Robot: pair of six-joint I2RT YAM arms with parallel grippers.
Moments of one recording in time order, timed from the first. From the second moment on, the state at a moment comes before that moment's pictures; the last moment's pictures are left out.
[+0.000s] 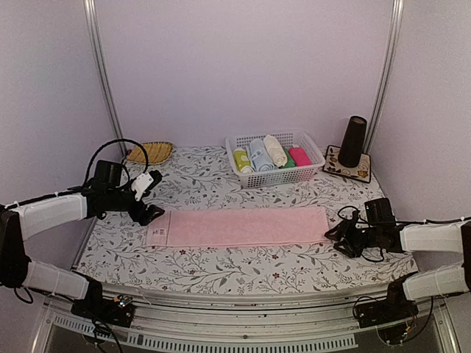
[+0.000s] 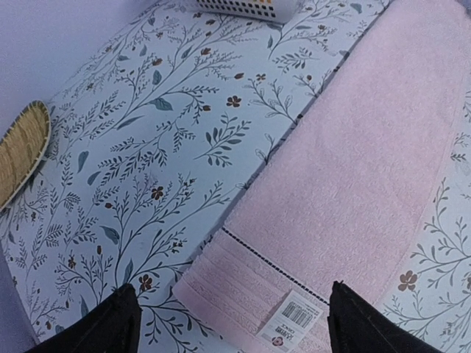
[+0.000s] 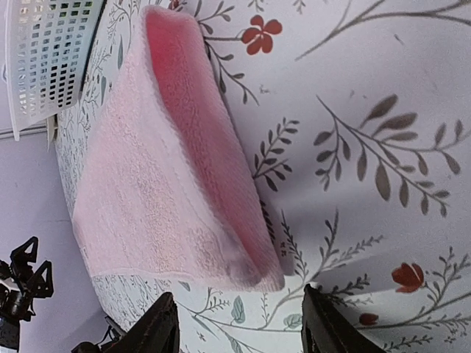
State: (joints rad) left arm -0.23 1.24 0.67 -0.18 0.31 0.54; right arm 0.26 1.23 0.33 0.04 -0.39 0.95
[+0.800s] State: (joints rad) left arm -0.23 1.25 0.67 -0.18 0.30 0.54; right arm 0.41 1.17 0.13 0.41 -0.24 1.29
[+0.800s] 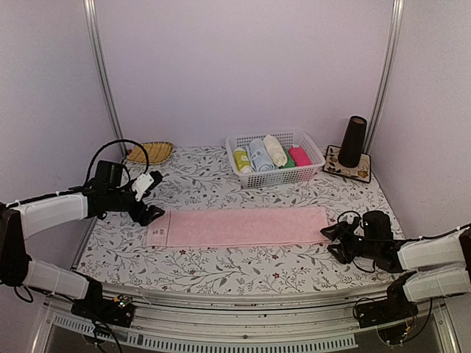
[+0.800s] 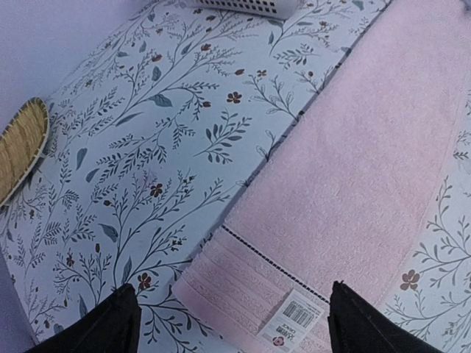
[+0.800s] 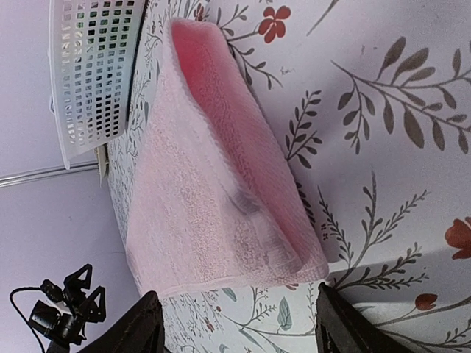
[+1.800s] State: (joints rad) left arm -0.23 1.26 0.67 -0.17 0.30 0.55; right arm 0.51 1.22 0.06 0.63 0.08 1.52
